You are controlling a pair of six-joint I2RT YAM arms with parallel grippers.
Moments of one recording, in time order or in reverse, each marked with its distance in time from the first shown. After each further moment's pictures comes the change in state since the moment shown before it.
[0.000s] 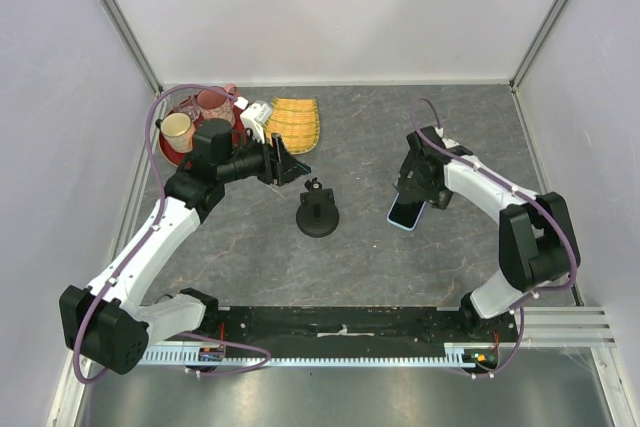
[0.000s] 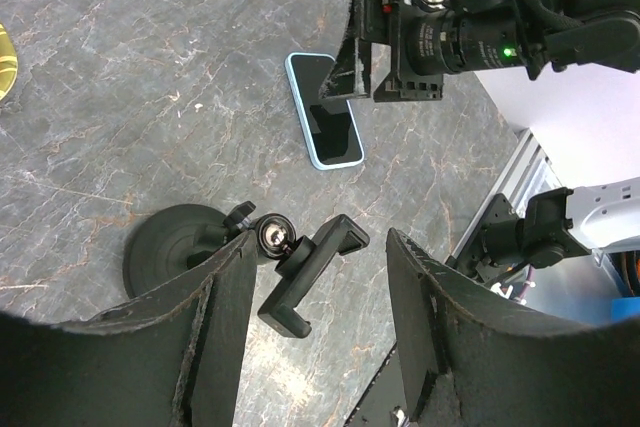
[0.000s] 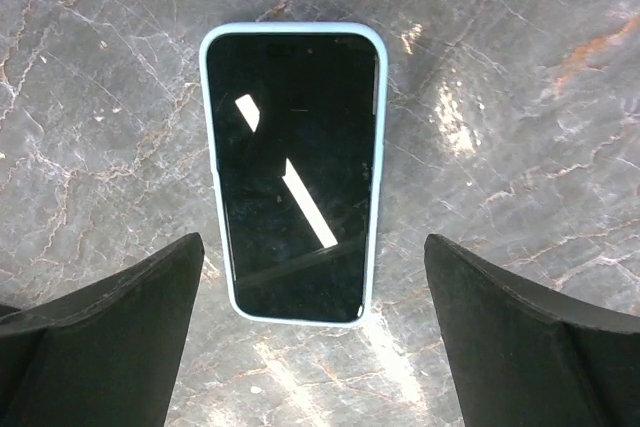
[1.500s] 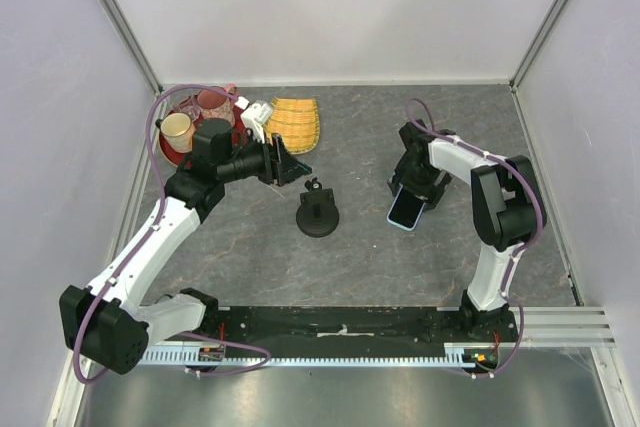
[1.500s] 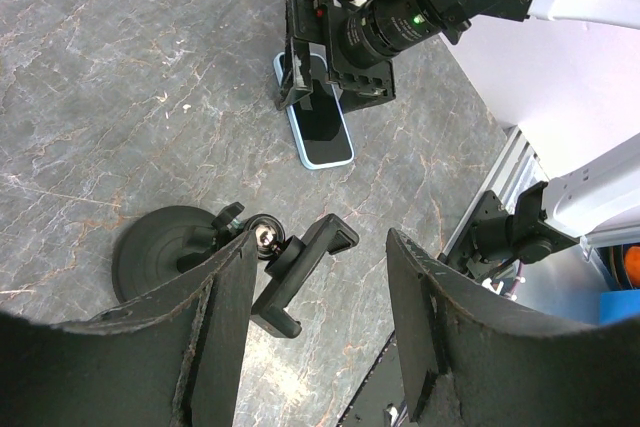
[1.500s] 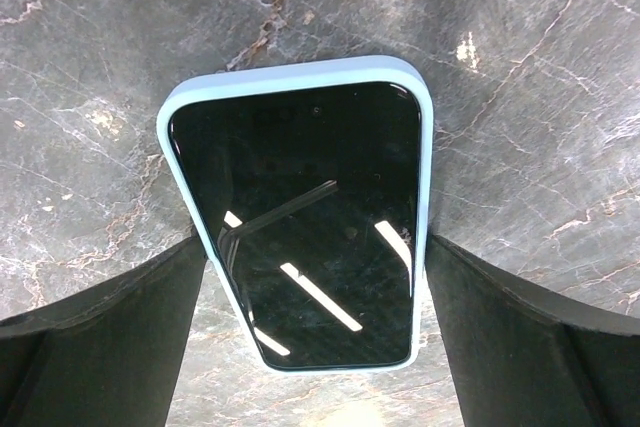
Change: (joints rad) left arm 0.001 0.001 0.000 0.008 0.024 -0.013; right arm -0.039 0.326 0.225 -0.158 -0.097 0.100
